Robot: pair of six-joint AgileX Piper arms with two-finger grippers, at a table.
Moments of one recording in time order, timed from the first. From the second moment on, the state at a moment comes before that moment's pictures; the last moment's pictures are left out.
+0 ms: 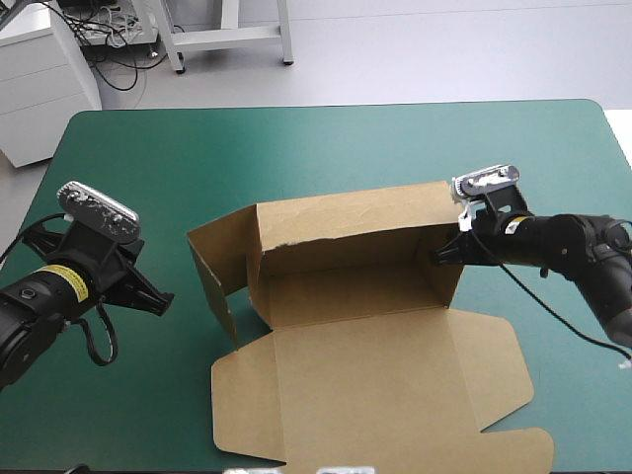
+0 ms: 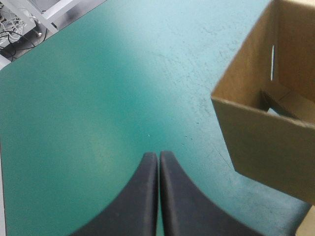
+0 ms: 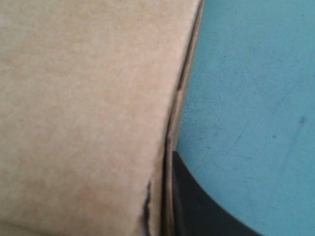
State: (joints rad) left arm -0.54 0.89 -1.14 0.32 1.03 0.00; right arm 0.22 1.24 -1.08 0.30 0.79 -0.34
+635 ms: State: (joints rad) left arm -0.53 0.89 -1.14 0.34 1.00 0.00; right arm 0.21 1.79 -1.68 0.19 1.07 -0.16
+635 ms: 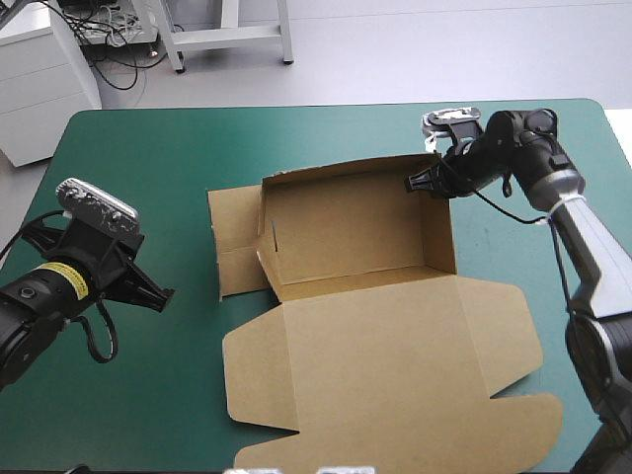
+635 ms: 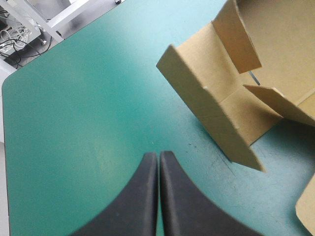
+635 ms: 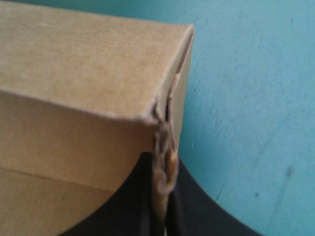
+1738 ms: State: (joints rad) left arm -0.53 0.89 -1.14 0.39 1.00 -0.02; right arm 0.21 1.68 -1.98 0.15 1.25 -0.14
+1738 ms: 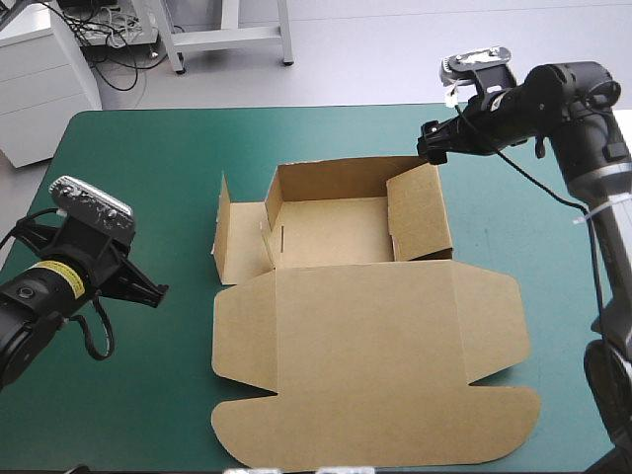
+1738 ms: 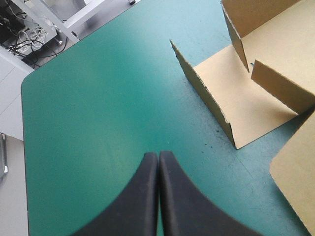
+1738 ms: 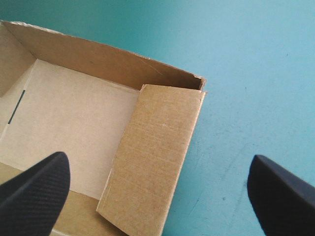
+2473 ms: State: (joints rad) left arm -0.53 0.89 -1.14 0.41 1.00 -0.01; right arm 0.21 1.85 -1.77 0.10 1.23 -0.09
